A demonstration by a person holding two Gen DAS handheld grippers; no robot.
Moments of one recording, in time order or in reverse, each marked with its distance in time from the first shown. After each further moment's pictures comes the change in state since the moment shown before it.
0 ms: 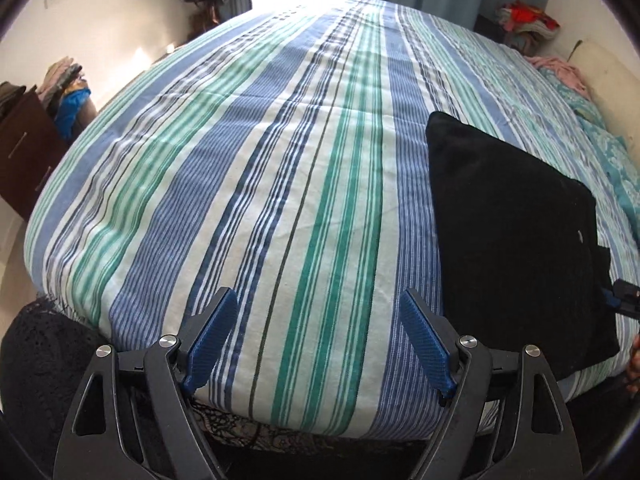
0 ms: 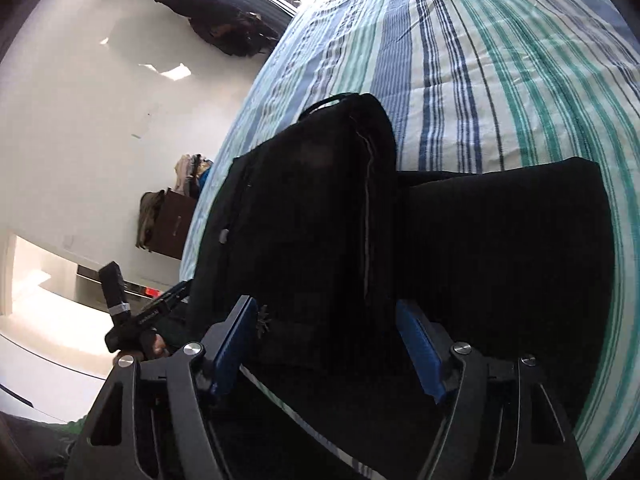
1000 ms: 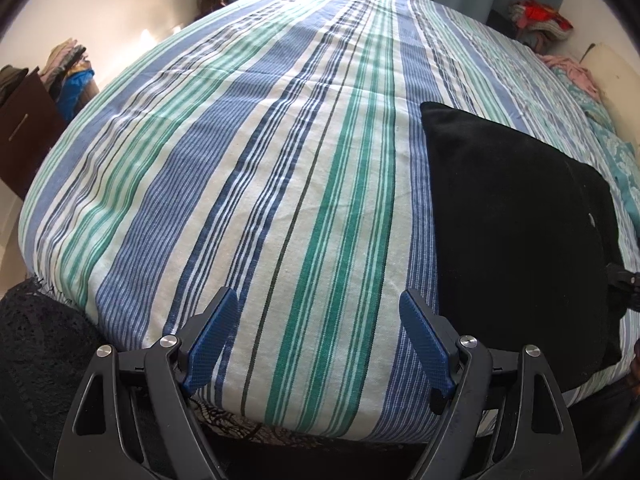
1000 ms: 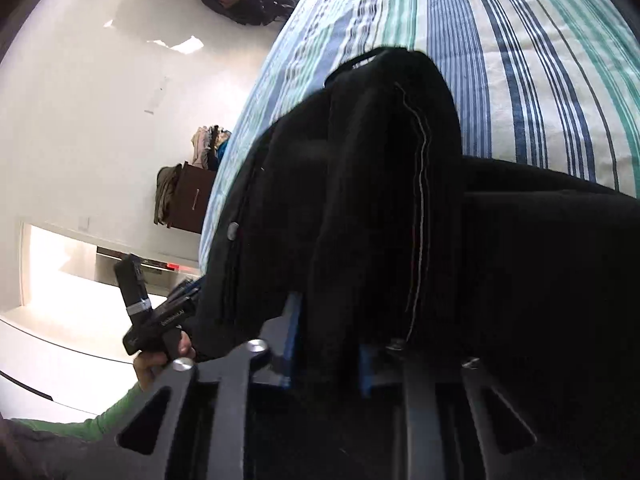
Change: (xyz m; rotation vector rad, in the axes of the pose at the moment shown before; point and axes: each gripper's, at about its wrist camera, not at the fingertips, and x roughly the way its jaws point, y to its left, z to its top) left arm 0.019 0.005 -0.004 -0.045 0.068 0.003; right arm 0.044 0.025 0.024 0.003 0.098 0.109
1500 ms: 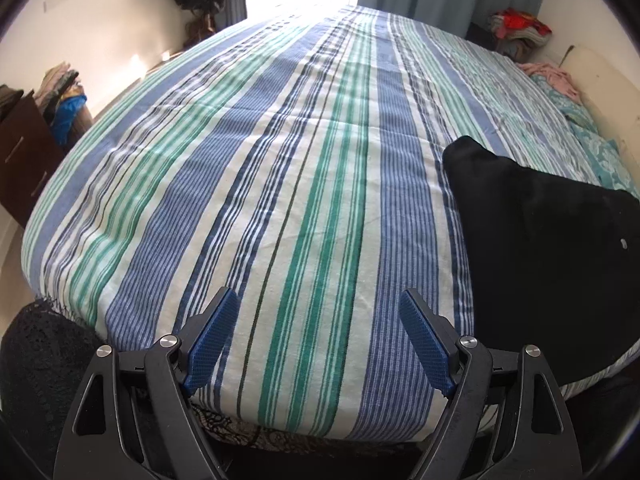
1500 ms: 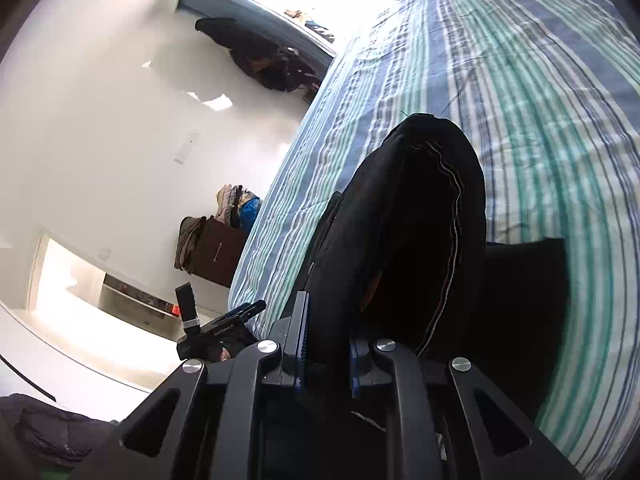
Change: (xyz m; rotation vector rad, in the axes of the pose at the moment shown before) left arm -0.029 -0.018 0.002 0.068 -0.094 -0.035; right arm -0.145 0.010 -0.039 -0.031 -0.251 0.002
